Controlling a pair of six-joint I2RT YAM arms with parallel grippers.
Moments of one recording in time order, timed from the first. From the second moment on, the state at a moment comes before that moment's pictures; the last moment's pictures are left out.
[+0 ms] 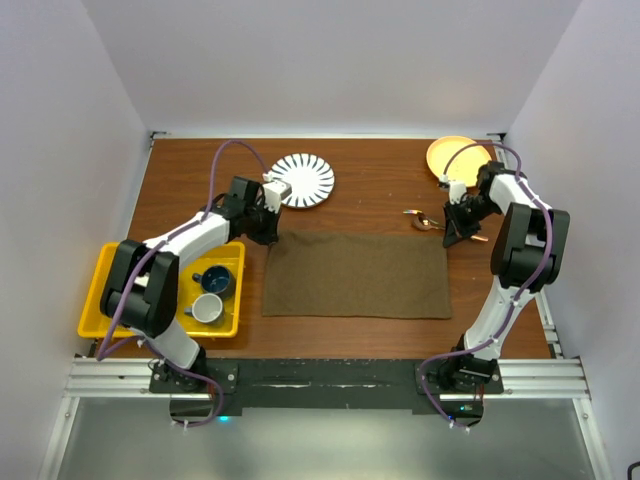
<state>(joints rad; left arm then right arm) -0.34 1.63 1.02 -0.31 0.29 0.09 -0.21 1.98 1.45 -0.99 -0.41 -0.56</state>
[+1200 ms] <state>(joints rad) -0.33 1.27 0.96 -0.38 0.32 0.16 -0.23 1.74 1.49 -1.05 -0.47 -0.61</state>
